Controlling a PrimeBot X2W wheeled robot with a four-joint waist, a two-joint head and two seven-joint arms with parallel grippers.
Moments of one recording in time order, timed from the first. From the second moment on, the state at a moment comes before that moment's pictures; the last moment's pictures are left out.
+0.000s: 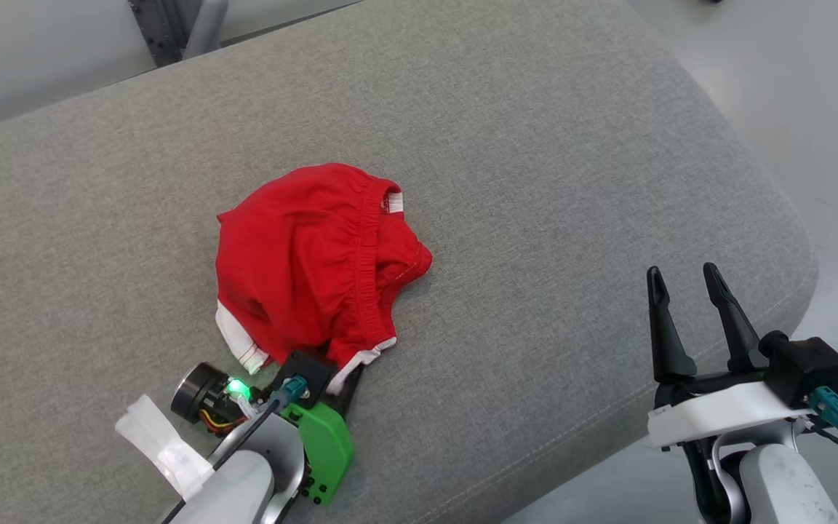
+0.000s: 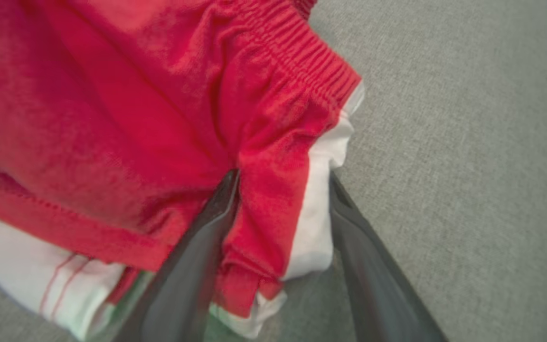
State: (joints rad) left arm -0.36 0.22 -0.63 0.47 -0.20 -0.10 0.05; right arm -0.10 -0.05 0.03 0.10 0.23 0.13 -0.26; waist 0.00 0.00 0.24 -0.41
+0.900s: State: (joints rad) left arm -0.61 0.05 -0.52 0.03 -1.02 0.22 -0.25; right arm -0.11 -0.05 0.07 0.16 0.23 0.13 -0.26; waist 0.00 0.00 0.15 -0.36
